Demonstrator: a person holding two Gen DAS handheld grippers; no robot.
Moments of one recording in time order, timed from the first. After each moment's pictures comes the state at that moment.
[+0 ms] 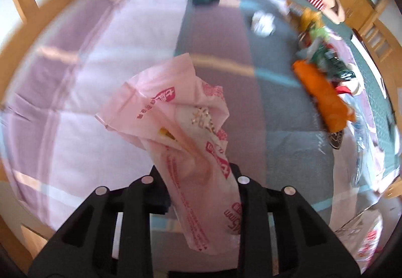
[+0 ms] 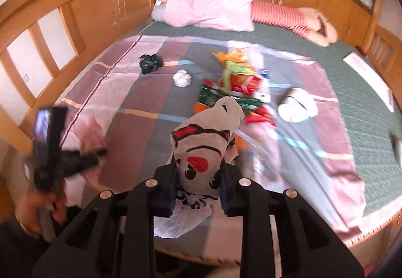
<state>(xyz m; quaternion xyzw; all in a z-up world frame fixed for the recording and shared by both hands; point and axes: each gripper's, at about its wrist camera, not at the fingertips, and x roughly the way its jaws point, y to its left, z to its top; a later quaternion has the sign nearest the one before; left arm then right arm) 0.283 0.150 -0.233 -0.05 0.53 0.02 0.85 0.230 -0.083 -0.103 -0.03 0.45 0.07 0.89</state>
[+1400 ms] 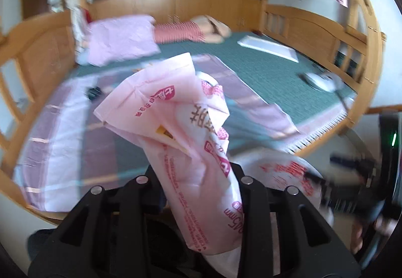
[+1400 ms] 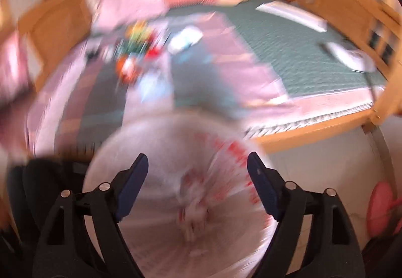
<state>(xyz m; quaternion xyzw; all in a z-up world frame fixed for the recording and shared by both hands) 0.031 -0.079 -0.090 0.05 0.37 -0.21 0.91 -0.007 -0.258 -0.103 0.08 0.44 -0.09 0.89</state>
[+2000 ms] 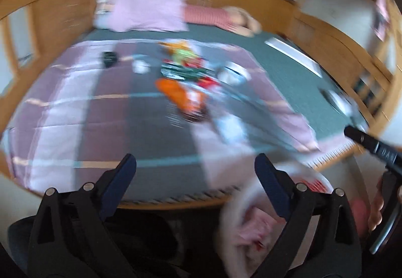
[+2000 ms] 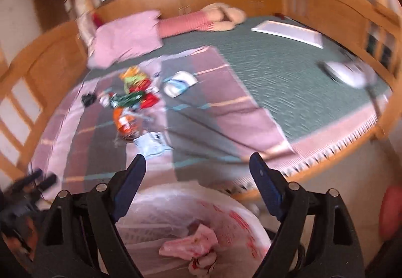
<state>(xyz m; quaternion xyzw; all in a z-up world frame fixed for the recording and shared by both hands) 0.111 -0.001 -0.122 -0.04 0.40 -0.10 0.91 0.079 -0.271 -0.077 0.08 0.41 -0.06 0.91</state>
